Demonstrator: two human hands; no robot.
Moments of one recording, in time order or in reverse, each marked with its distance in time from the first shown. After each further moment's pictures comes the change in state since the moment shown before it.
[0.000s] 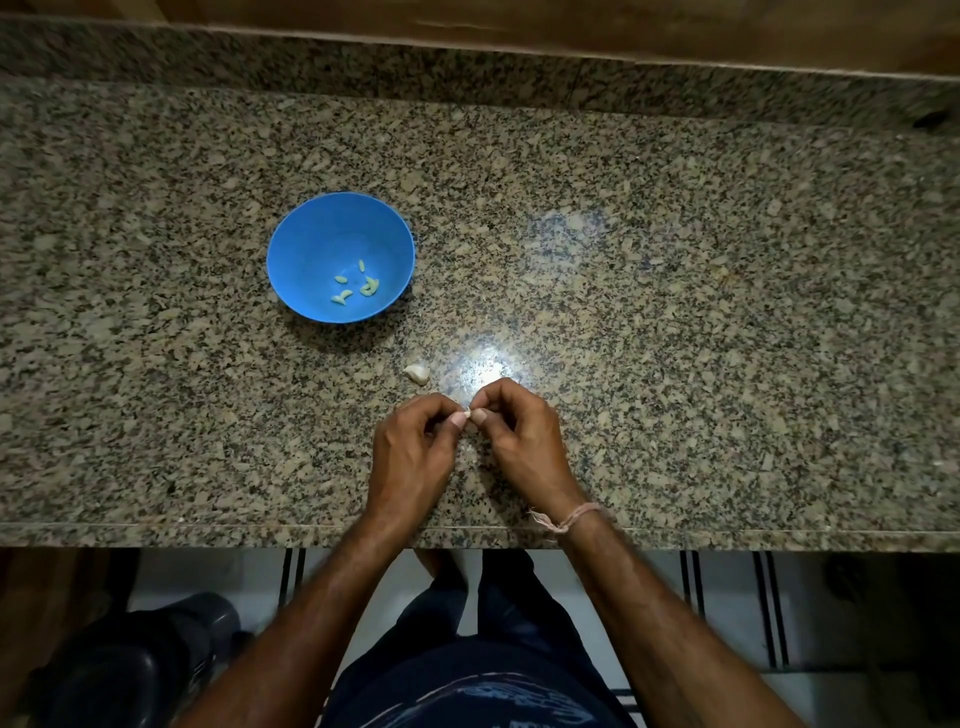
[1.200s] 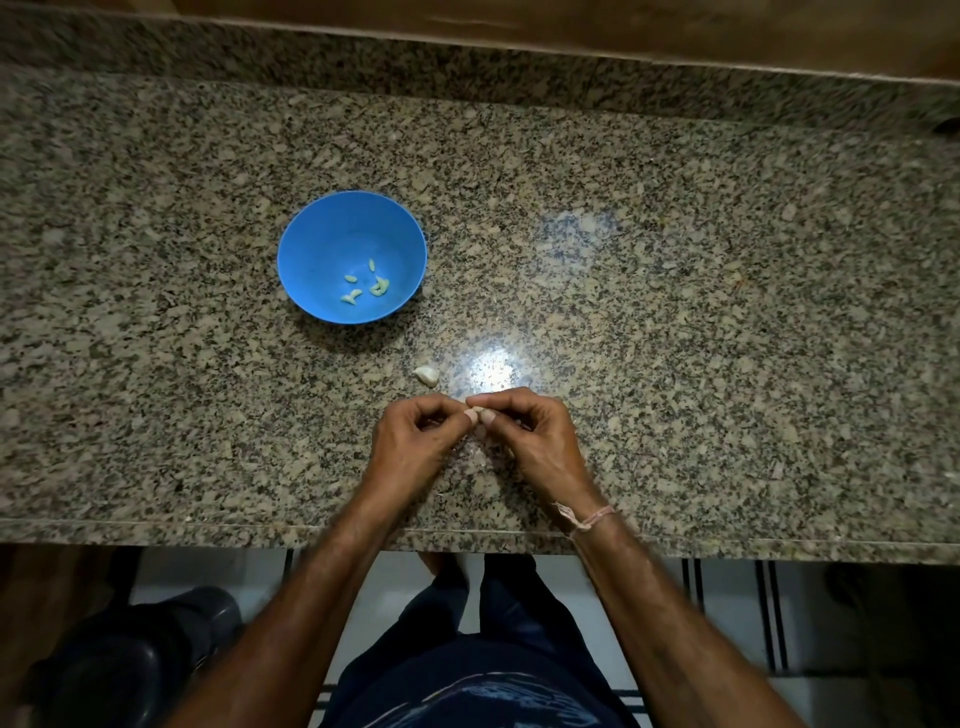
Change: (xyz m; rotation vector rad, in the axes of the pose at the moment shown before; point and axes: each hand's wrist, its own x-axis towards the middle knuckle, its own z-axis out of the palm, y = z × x) left_hand 0.013 0.002 -0.016 -0.402 -0.172 -0.274; right_hand 0.004 0.000 -0.005 0.267 -0.066 0.064
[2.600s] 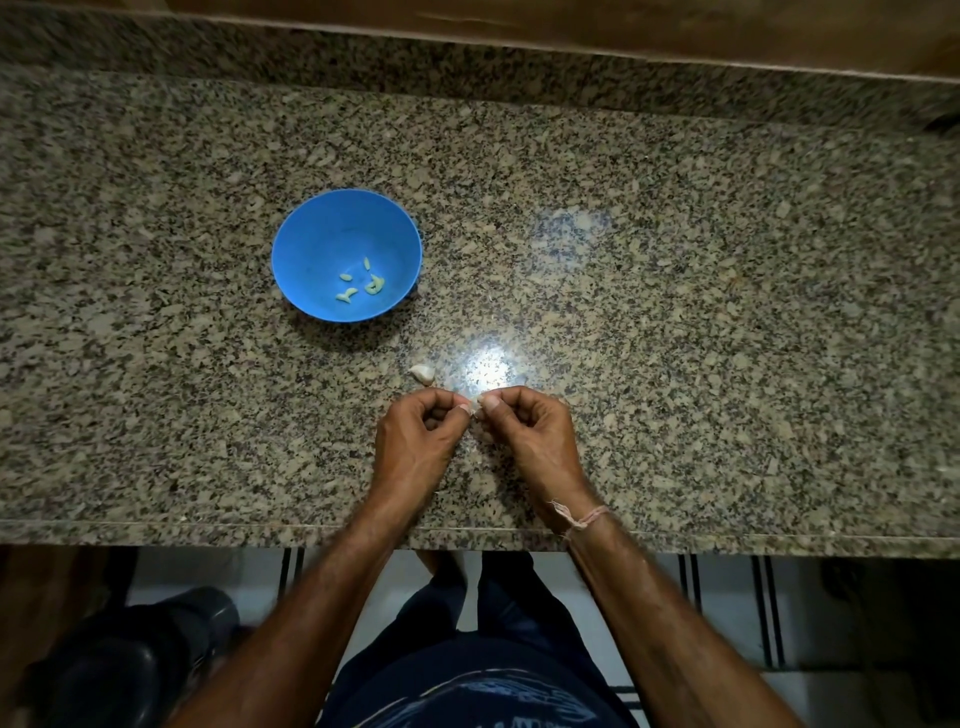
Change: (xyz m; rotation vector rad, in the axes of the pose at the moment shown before) left_hand 0.003 -0.006 0.014 0.108 0.149 0.066; right_hand -0.004 0.000 0.005 0.146 0.126 0.120
